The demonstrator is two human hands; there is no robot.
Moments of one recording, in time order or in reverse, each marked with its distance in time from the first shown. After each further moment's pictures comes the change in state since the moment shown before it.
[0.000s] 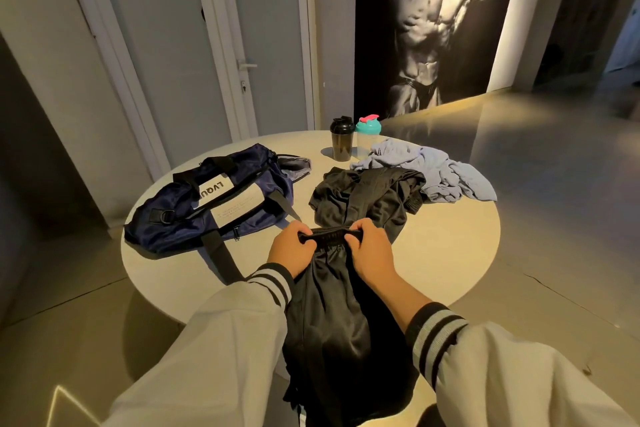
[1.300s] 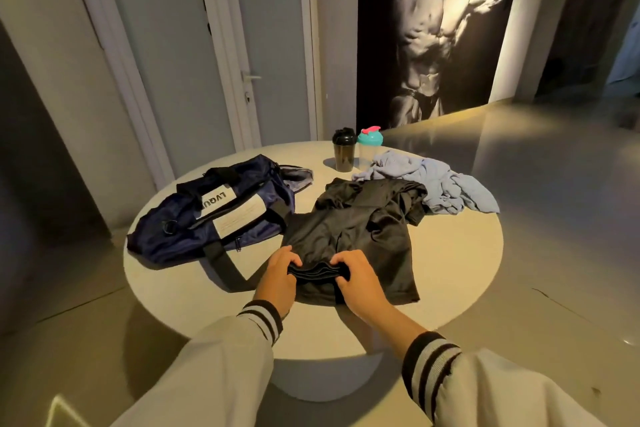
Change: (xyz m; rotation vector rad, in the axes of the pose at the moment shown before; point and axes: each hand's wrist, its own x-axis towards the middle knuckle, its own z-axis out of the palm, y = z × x) left_hand -0.020 -0.055 0.011 -0.061 0.038 0.104; right_hand -0.032 0.007 0.013 0.028 -0.217 -0.210
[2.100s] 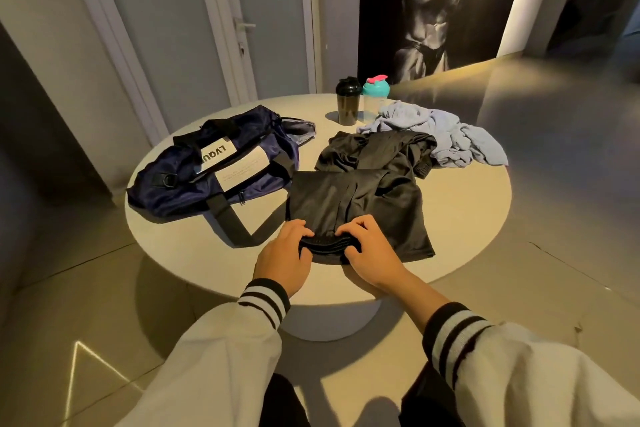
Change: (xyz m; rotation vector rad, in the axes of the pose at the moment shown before) left_hand -0.054 -0.005 -0.003 0.257 0.022 0.141; right_hand -0.036 0.005 0.000 -0.069 -0.127 -0.026
